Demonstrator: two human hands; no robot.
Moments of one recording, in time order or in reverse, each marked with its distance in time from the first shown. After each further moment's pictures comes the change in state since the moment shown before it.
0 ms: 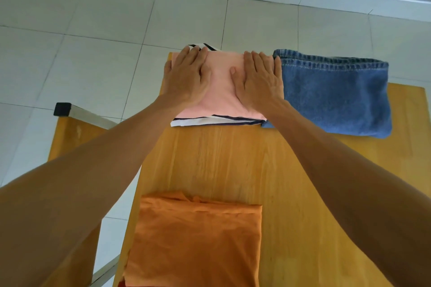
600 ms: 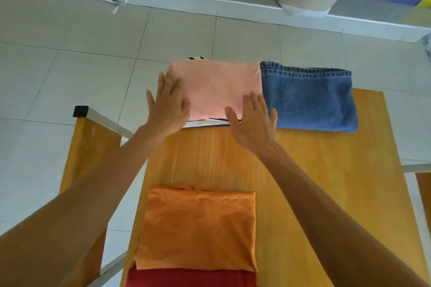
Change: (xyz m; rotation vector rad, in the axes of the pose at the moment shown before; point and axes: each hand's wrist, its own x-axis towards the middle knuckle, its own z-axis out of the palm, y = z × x) left_hand -0.082 -0.012 -0.036 -0.063 -0.131 -0.081; right_hand -0.115 -0.031 -0.046 0.230 -0.085 0.188
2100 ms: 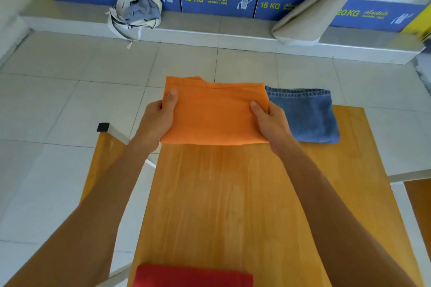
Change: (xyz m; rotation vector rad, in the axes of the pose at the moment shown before) left_hand -0.066 0.036 -0.092 -0.971 0.051 -0.345; right_hand -0.016 0.013 -0.087 0.999 -0.009 0.190
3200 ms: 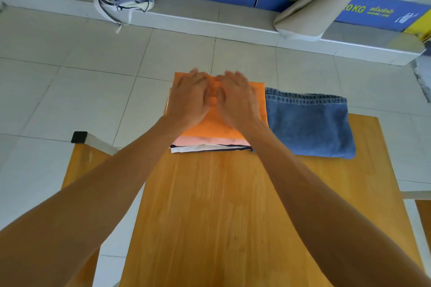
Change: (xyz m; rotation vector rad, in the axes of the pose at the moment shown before) left_hand 0.134 -0.019 0.067 0.865 0.119 0.832; right_hand 0.103 -0.003 0.089 -0.868 0.063 -0.531
